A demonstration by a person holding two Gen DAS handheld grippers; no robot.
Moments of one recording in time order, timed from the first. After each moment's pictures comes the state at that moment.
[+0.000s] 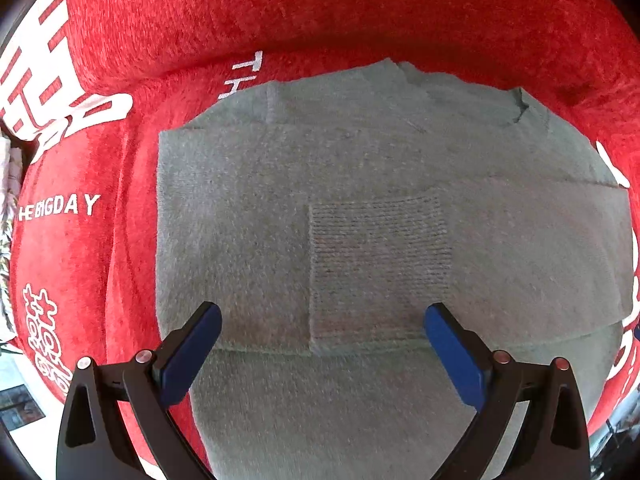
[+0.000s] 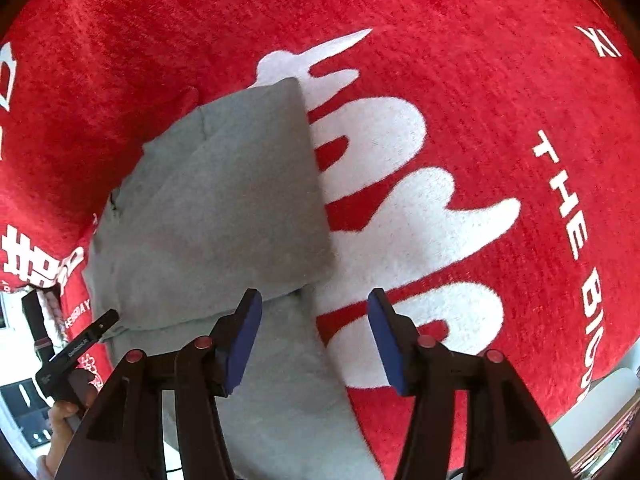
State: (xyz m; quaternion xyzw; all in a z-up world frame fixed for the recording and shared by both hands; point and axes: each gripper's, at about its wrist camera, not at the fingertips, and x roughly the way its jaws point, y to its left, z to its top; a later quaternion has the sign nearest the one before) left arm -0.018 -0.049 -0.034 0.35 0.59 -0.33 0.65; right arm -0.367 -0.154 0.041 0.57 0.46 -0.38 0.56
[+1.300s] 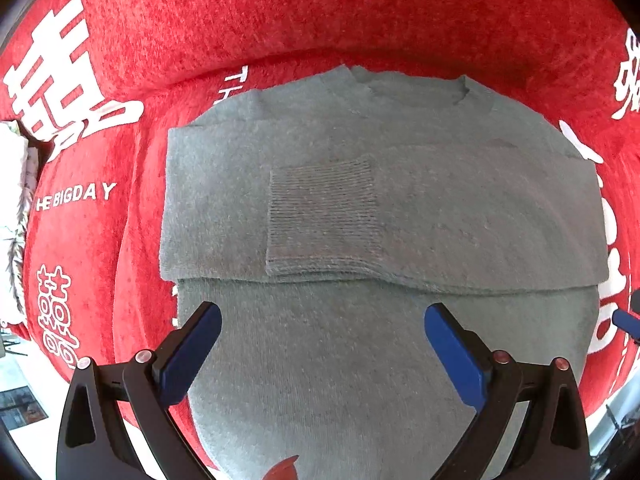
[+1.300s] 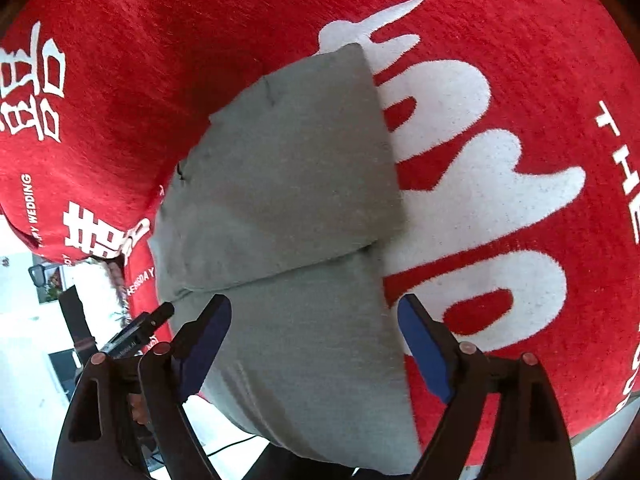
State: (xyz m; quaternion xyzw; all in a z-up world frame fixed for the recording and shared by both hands) left arm -0.070 -0.031 0.012 0.35 0.57 -0.34 0.66; right arm -0.353 -0.137 0.036 0.63 0.41 -0.27 0.60
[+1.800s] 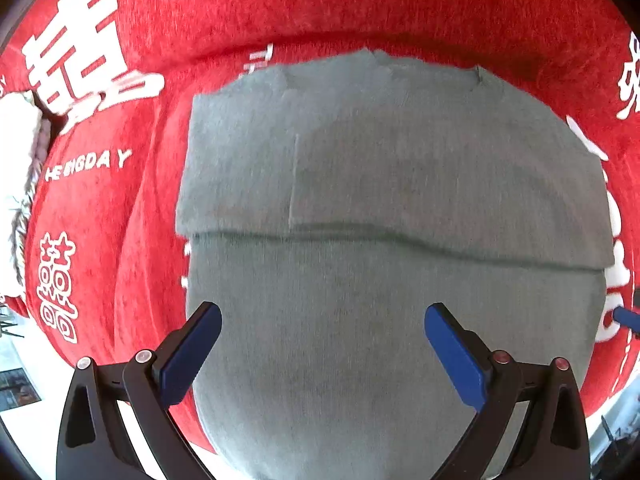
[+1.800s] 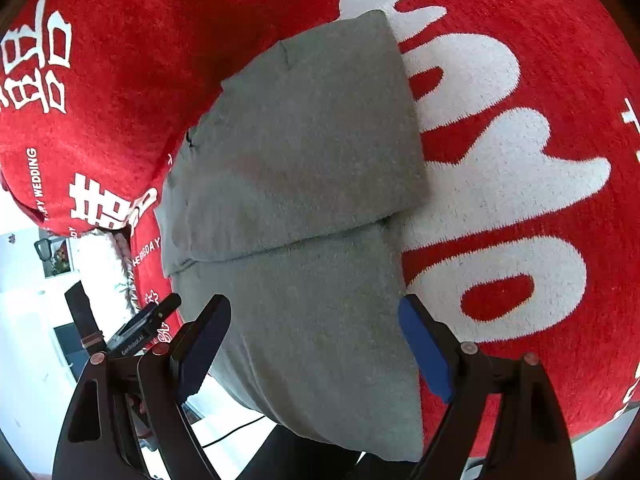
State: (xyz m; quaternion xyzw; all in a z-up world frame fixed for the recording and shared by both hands) left arm -0.076 0.005 0.009 0.34 0.59 -0.32 0.66; right arm -0.336 -0.131 0.027 0.64 0.44 -0.22 0.59
